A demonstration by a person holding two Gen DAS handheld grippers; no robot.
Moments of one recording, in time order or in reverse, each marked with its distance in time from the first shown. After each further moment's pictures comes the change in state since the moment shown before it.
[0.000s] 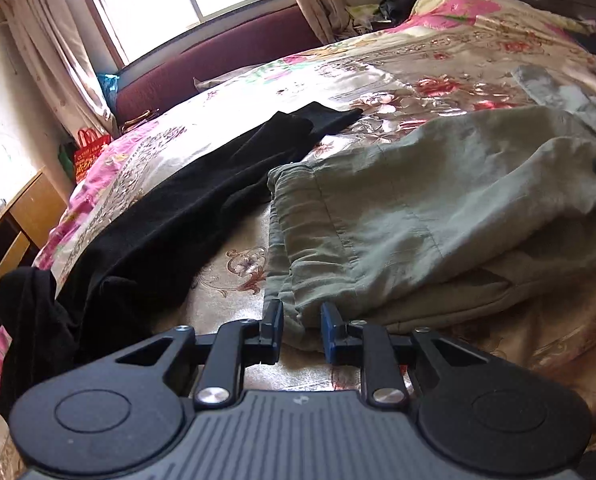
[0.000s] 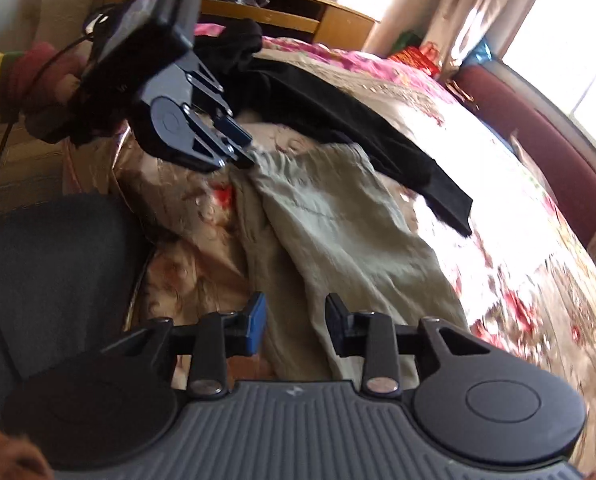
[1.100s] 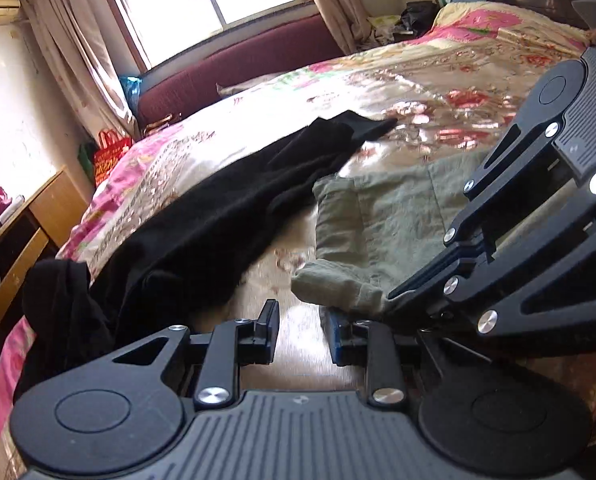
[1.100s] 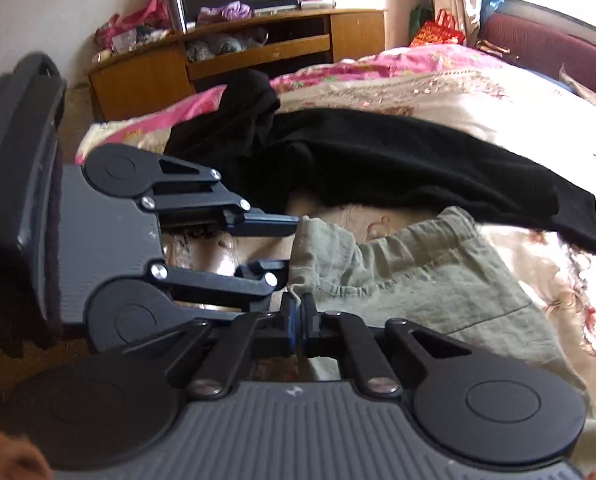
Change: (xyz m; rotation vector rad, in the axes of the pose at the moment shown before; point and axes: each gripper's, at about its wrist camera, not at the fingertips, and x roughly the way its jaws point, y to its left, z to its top) left arm -0.006 0.030 -0.014 -0.042 -0.017 0.057; right arm 0.124 -0.003 0.090 0.332 -0.040 0.286
